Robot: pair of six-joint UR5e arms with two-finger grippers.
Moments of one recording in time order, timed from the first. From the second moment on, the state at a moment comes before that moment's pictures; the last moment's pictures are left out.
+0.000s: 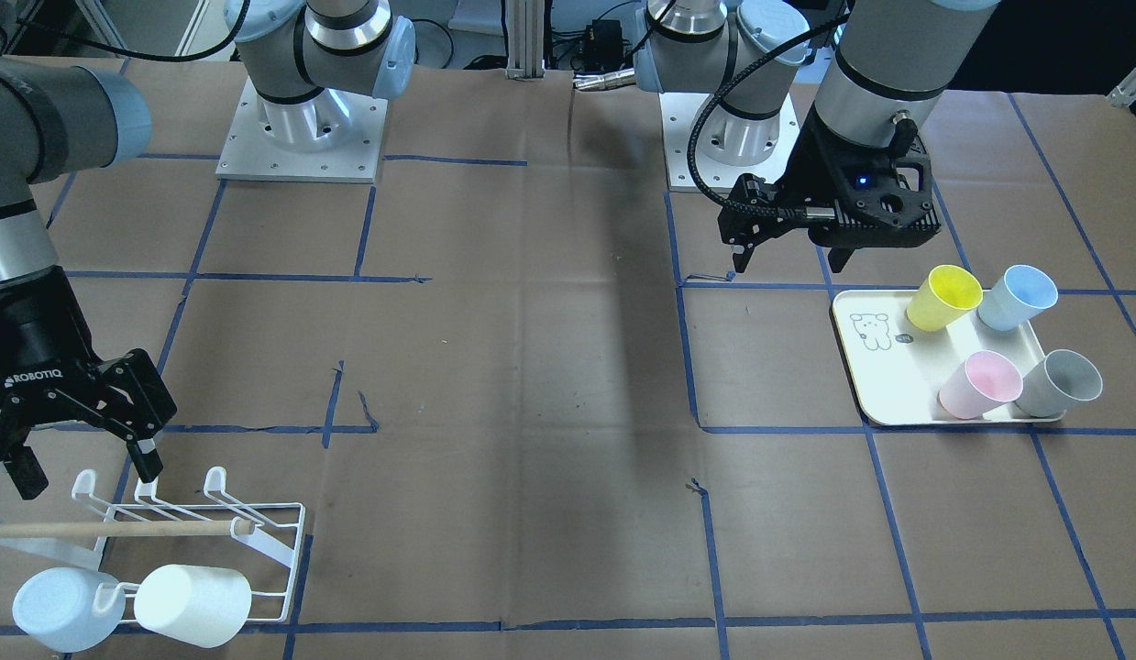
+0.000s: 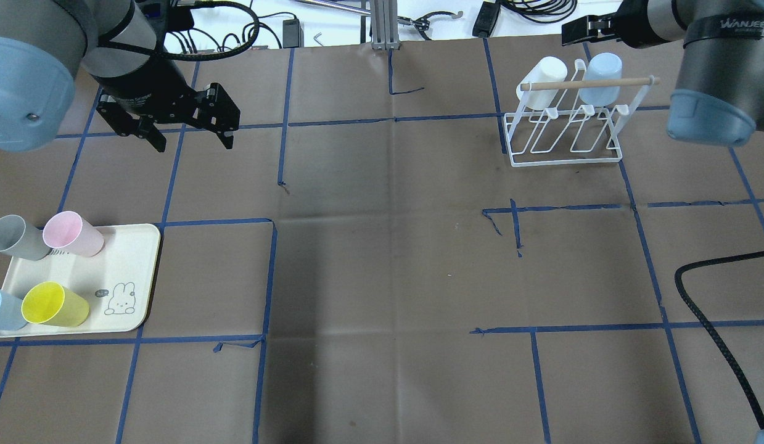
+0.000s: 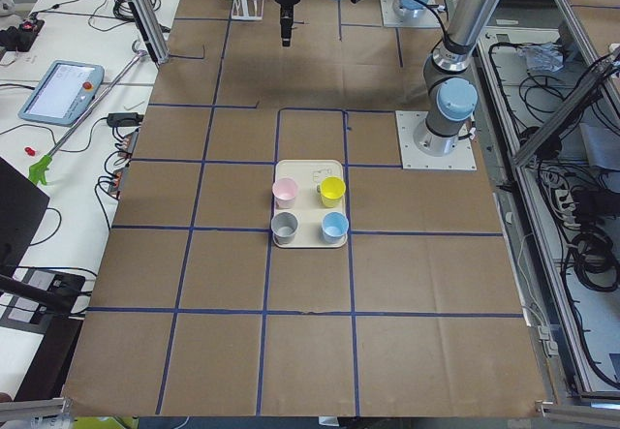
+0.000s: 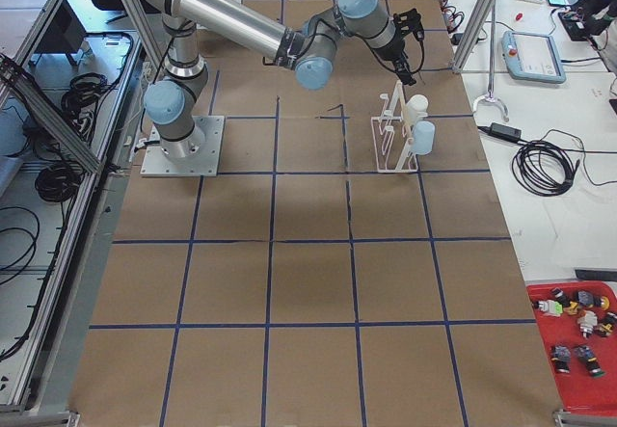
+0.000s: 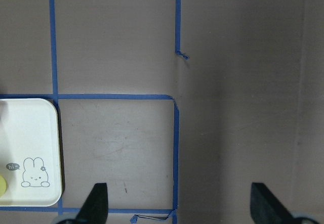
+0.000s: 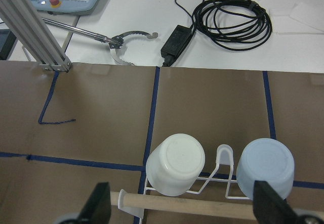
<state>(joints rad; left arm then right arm) -1.56 -1.59 -1.58 -1.50 1.59 0.00 1.34 -1.36 1.74 -2.58 -1.29 -0.23</state>
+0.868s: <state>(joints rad) -1.56 -1.59 -1.58 -1.50 1.59 0.00 1.38 -1.40 1.71 -2.41 -1.32 -0.19</state>
